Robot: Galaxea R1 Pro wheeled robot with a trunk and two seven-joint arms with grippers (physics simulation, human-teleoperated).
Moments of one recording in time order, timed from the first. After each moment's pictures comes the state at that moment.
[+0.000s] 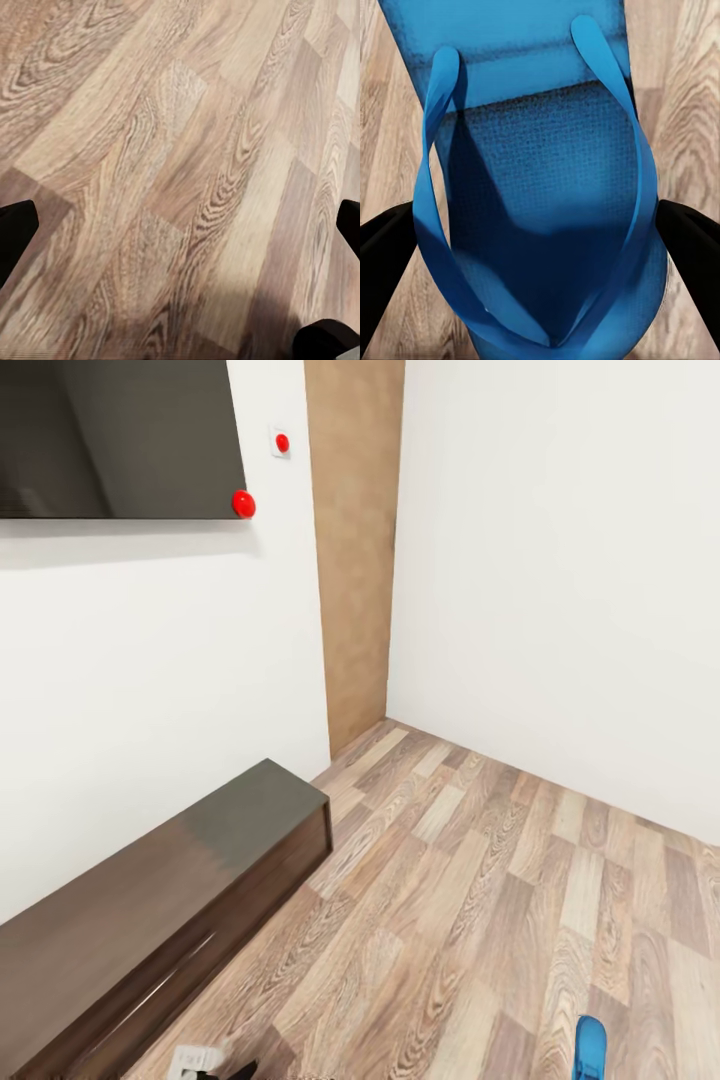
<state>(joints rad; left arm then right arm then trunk) -0.14 0.13 0.14 -0.63 0.18 -0.04 -0.72 -0.21 -0.27 -0.63 -0.25 -0.12 -0.06 0.71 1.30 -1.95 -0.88</state>
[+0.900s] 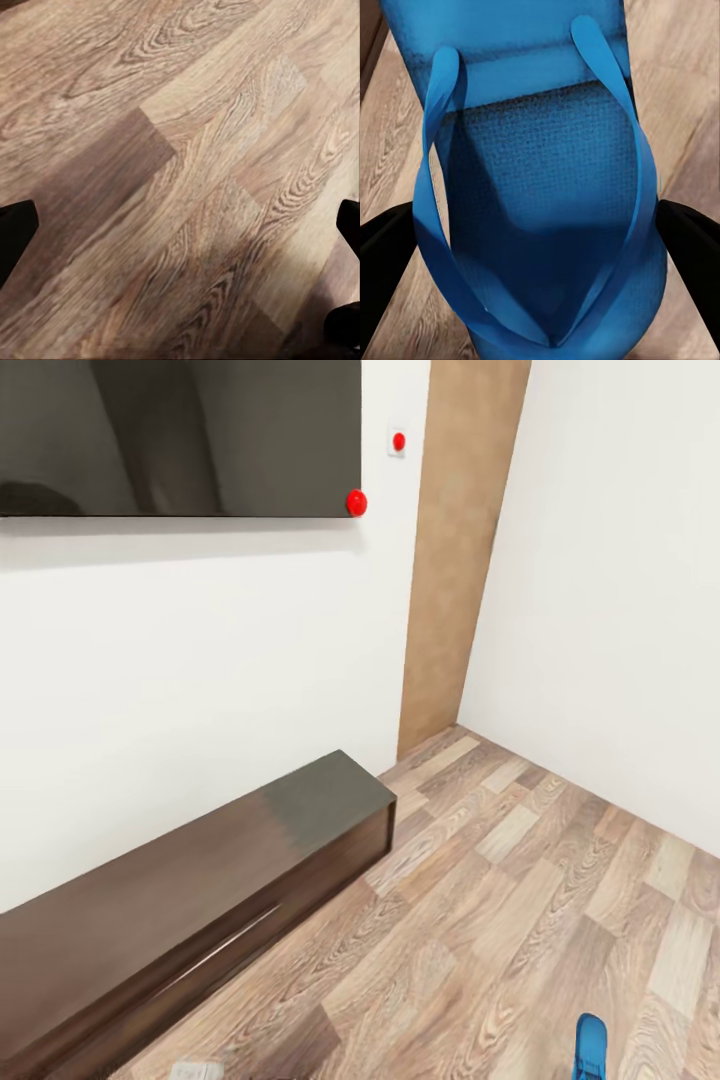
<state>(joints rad) -0.14 0.13 0.10 -0.57 0.17 -0.04 -0.60 -0.21 -0.27 -0.63 -0.26 -0.12 -0.06 0.71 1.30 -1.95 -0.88</state>
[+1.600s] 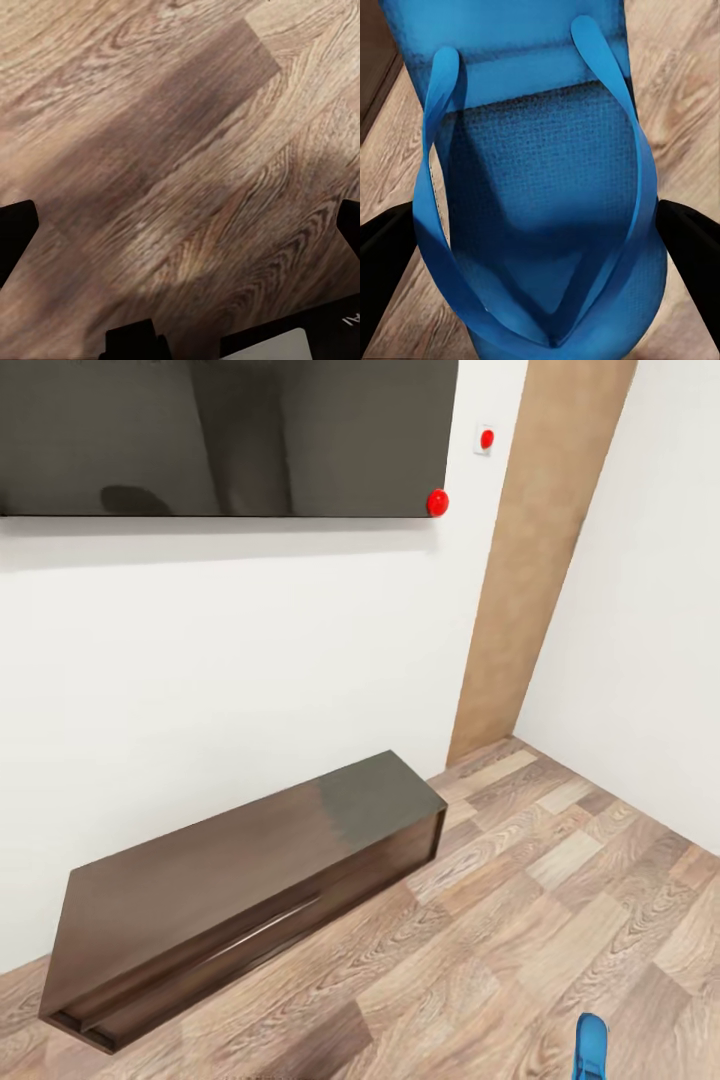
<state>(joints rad) -0.14 0.11 0.05 -0.50 -0.05 -0.07 -0.40 -0.21 -0.27 -0.64 -0.26 -0.12 -0.06 0.72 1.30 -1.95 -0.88</state>
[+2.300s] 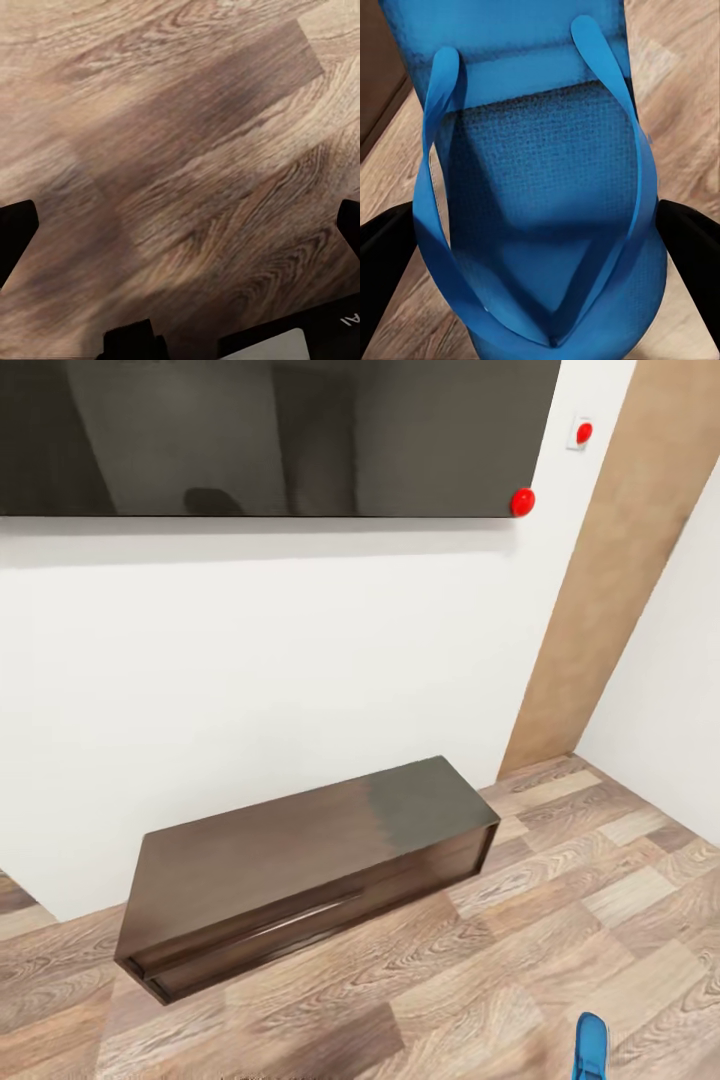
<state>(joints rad) -0.14 0.10 0.05 -0.50 -0.05 -0.07 -0.40 -0.21 -0.27 -0.64 -0.26 -0.12 -0.06 0.72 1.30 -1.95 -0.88</state>
